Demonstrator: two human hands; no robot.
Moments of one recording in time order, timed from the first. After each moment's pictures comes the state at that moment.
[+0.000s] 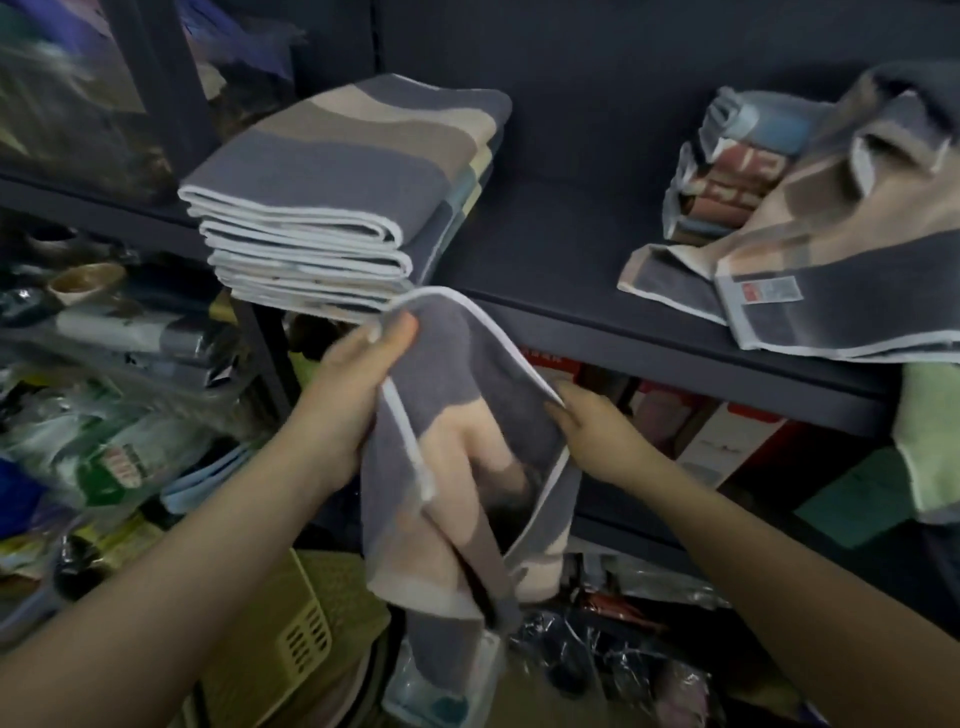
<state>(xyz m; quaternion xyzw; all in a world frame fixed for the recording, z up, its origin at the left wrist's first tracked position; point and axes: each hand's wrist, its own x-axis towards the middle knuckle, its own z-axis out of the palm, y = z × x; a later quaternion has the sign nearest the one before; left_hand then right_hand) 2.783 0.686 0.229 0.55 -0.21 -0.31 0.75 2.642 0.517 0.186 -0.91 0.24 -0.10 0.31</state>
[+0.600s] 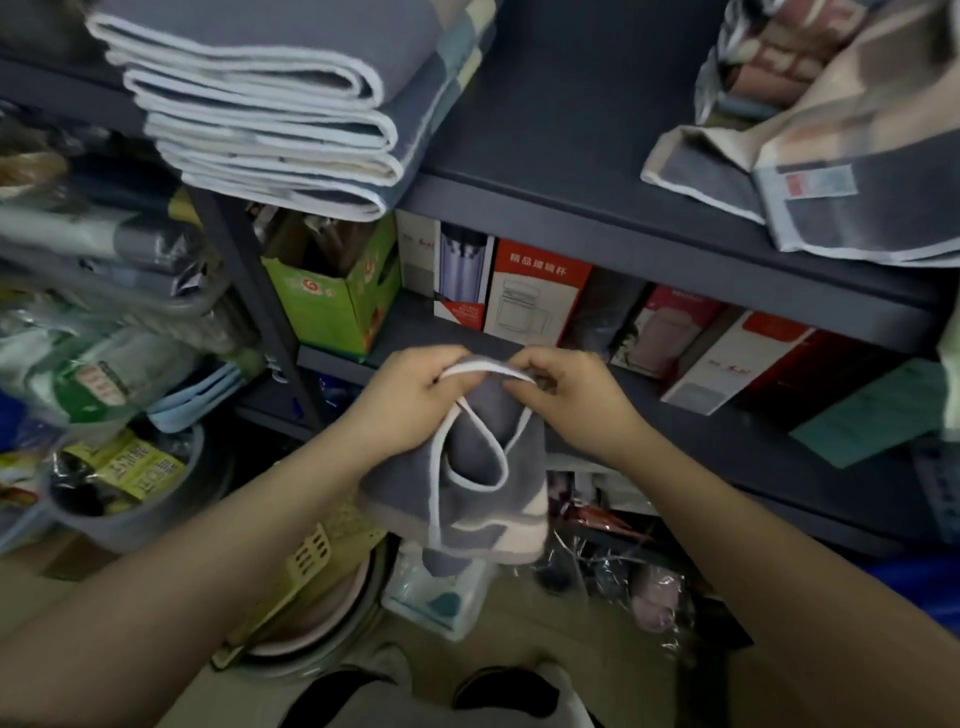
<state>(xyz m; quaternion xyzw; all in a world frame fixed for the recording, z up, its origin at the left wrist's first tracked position) 2.759 0.677 0.150 0.72 -0.51 -0.20 0.43 2.632 0.550 0.155 -0.91 0.19 -0.15 0.35</state>
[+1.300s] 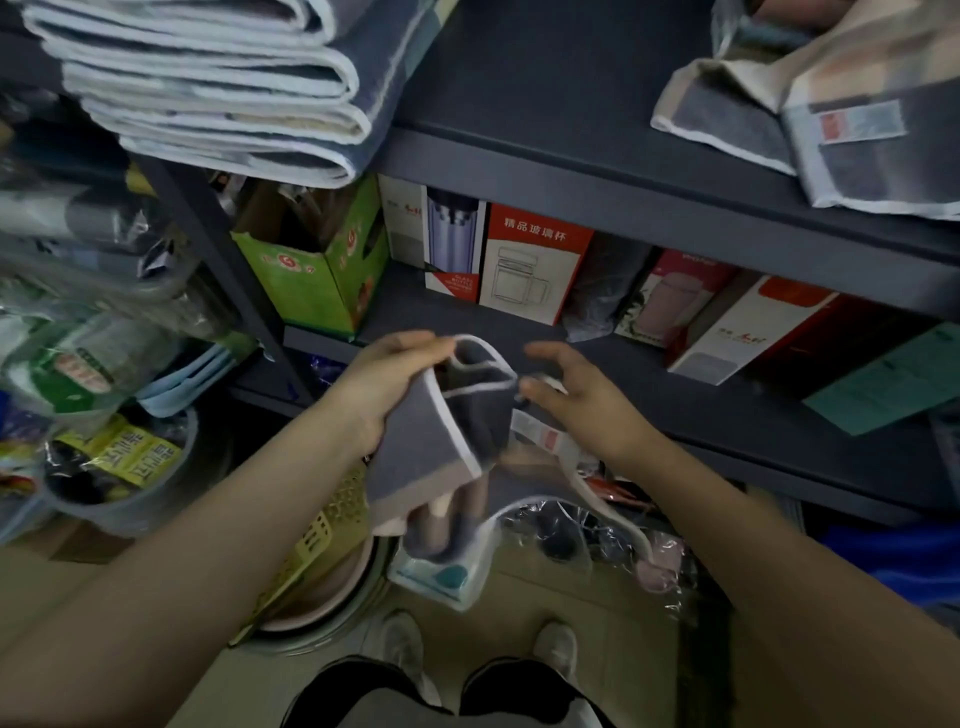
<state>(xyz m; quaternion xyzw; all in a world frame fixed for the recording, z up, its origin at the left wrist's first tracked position) 2.780 0.664 0.118 0.66 -0.07 -0.48 0.58 2.616 0.537 0.111 -0.81 0.31 -0.06 0.49</state>
